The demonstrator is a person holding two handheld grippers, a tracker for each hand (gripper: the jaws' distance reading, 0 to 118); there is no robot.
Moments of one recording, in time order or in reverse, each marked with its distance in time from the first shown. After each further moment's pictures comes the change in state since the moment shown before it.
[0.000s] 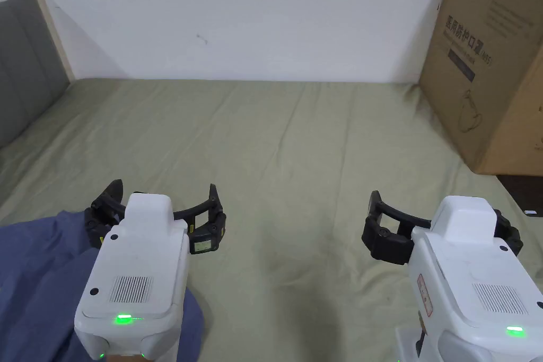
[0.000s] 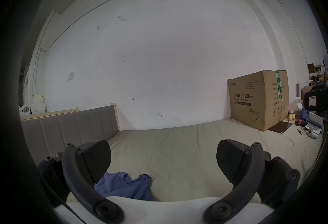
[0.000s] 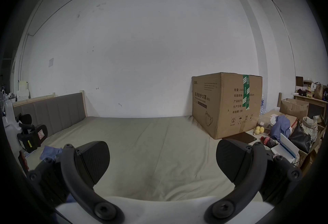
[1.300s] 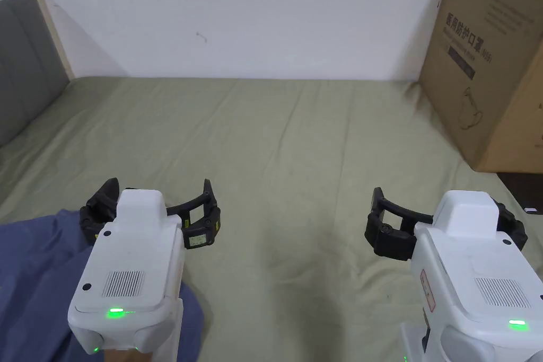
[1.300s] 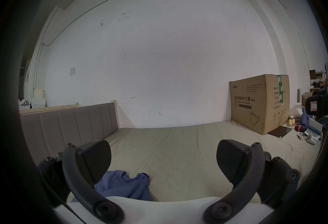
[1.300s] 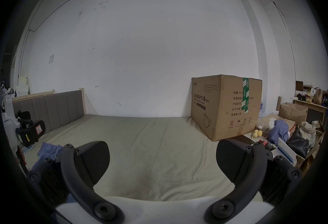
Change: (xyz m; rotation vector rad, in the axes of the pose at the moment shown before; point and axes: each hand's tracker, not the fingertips) left arm -0.006 0.003 -0.003 -0.008 0.007 0.041; right arm 0.003 0.004 -0.001 -0.002 -0.004 0.032
